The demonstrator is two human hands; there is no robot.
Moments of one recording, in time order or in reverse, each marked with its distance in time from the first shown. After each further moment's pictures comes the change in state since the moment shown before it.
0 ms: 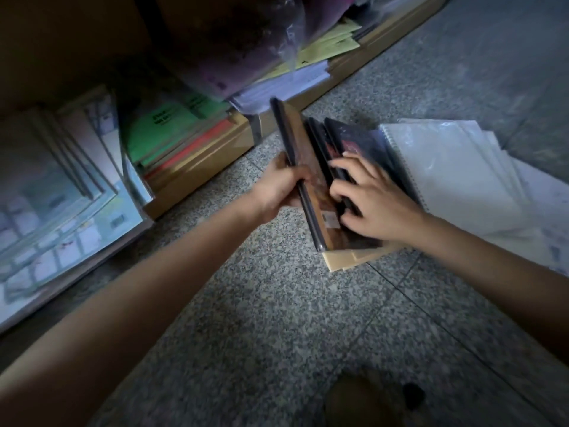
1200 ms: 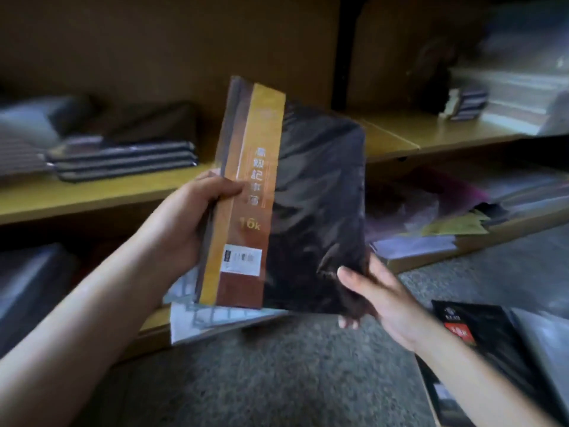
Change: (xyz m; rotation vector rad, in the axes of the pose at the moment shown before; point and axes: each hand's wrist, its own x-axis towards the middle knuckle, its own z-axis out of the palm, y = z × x) left_hand -0.267 0.152 -0.189 -0.232 0.541 0.397; right_hand 0.083 -0.222 -0.108 1.513 -0.179 0.013
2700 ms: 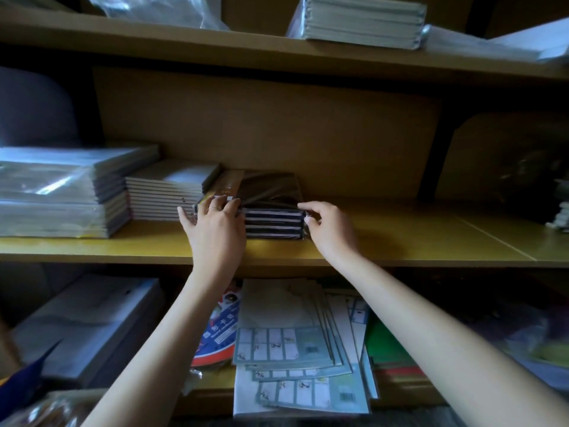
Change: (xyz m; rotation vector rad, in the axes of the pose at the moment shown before) left_hand 0.077 0.020 -0.150 1.339 0.930 0.585; right_hand 0.217 -0.093 0.165 -0.882 0.286 -0.600
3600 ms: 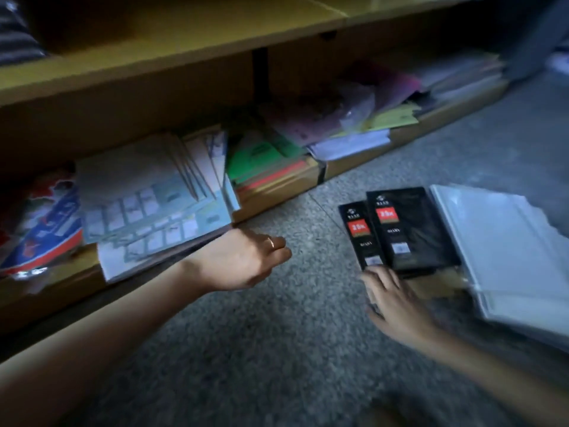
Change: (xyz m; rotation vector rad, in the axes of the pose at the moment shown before) left_hand -0.258 0.136 0.065 -0.392 -0.766 1.565; right_hand -0.457 0.234 -0.158 -0.604 -0.440 0.322
